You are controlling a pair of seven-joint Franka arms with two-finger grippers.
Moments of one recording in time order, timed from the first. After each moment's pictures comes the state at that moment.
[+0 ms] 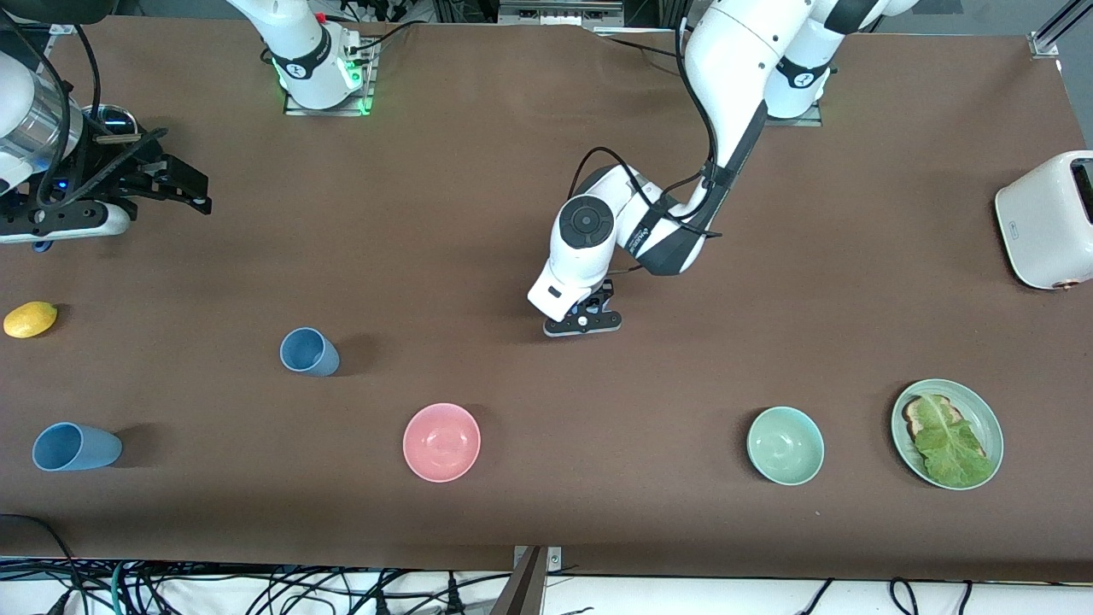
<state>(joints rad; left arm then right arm) -0.65 0.77 -0.07 -1.46 0.00 2.24 -0.86 0.05 0.06 0.06 -1.55 0.02 1.54 0.02</state>
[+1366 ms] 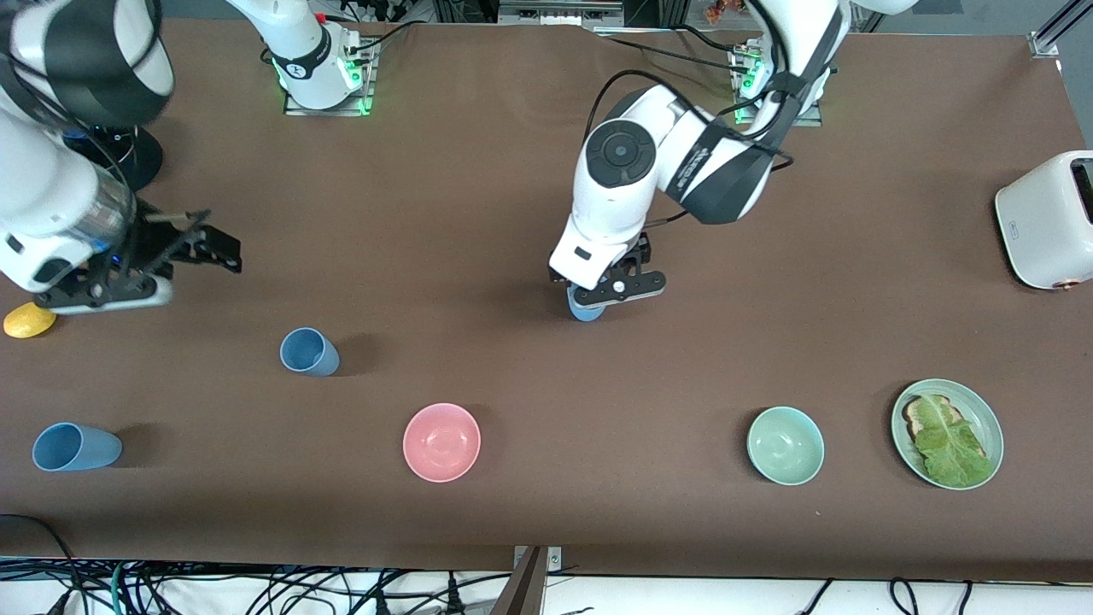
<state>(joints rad) -0.60 0.51 -0.06 -1.41 0.00 1.87 -0.90 0.06 0.24 0.07 -1.54 0.00 1.74 0.02</state>
